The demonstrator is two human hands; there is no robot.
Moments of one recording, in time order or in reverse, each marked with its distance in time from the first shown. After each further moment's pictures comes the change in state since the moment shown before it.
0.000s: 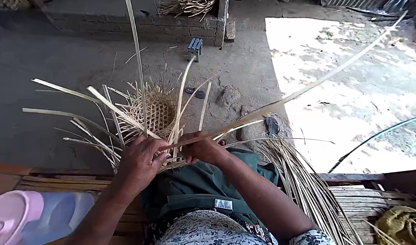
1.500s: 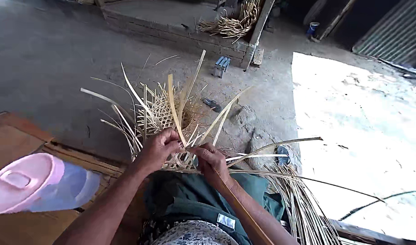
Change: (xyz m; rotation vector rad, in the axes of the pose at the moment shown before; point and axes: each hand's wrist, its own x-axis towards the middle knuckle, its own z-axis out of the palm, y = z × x) left_hand 0.008 -0.023 -0.010 -0.565 -0.049 -0.546; right_hand 0.017 0.053 0.044 -0.254 0.399 -0.791
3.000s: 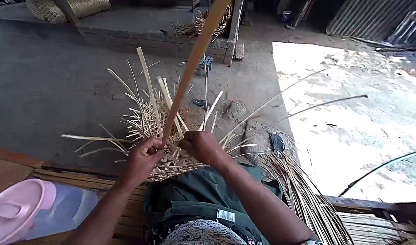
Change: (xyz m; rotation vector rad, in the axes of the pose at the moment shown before) left_hand -0.004 -0.023 0.009 -0.028 0.120 0.223; right_hand 0.072 -0.050 -0.045 -0.306 -0.427 0.499
